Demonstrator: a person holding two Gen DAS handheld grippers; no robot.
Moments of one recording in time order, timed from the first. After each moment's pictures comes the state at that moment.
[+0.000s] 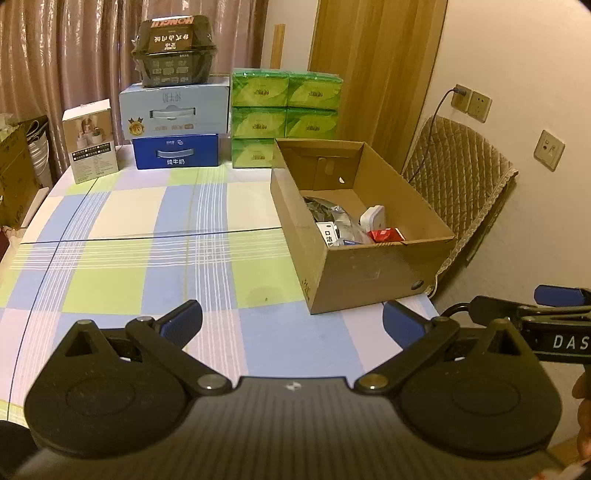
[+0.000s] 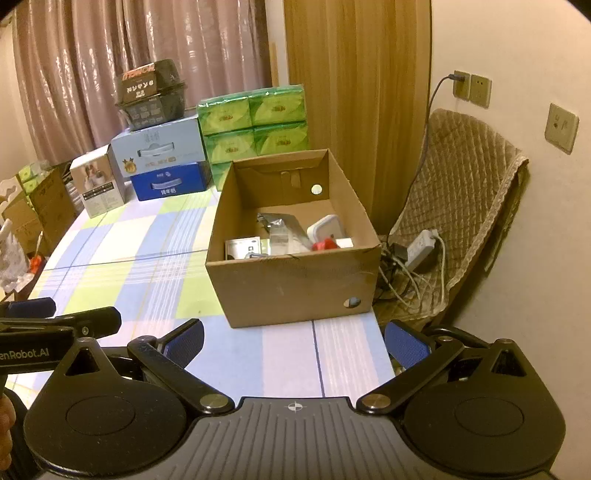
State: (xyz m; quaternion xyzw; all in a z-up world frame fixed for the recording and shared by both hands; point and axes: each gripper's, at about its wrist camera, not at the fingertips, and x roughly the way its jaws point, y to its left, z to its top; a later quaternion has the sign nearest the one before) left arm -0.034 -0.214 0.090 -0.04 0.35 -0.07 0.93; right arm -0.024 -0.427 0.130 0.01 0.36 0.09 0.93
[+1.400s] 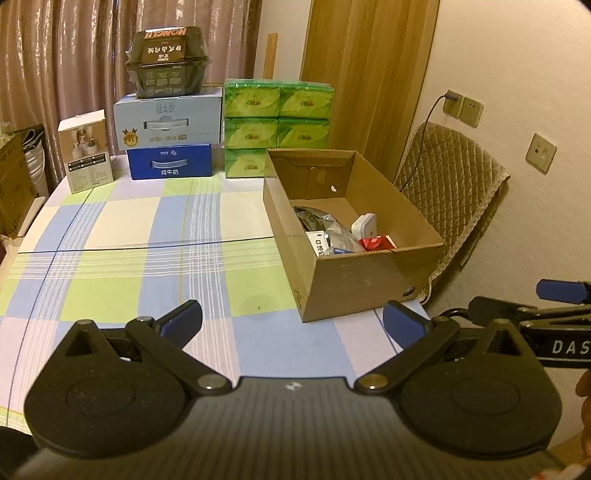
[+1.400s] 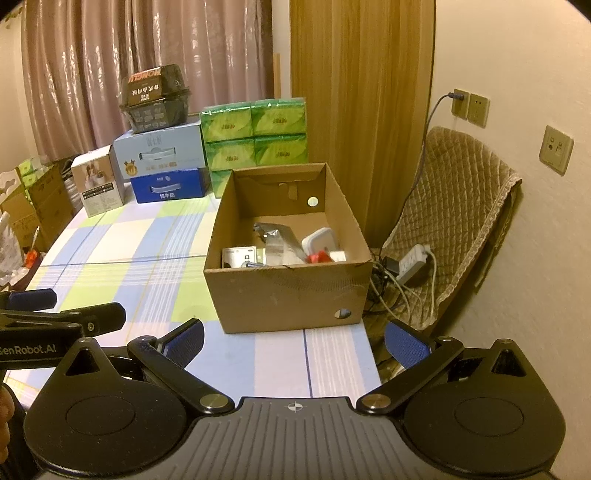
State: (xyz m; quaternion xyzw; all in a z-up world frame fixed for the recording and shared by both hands) left arm -0.038 -0.219 0.096 -0.04 0.33 -0.08 0.94; right arm -0.031 -0.430 0.141 -0.02 0.34 0.09 0.94
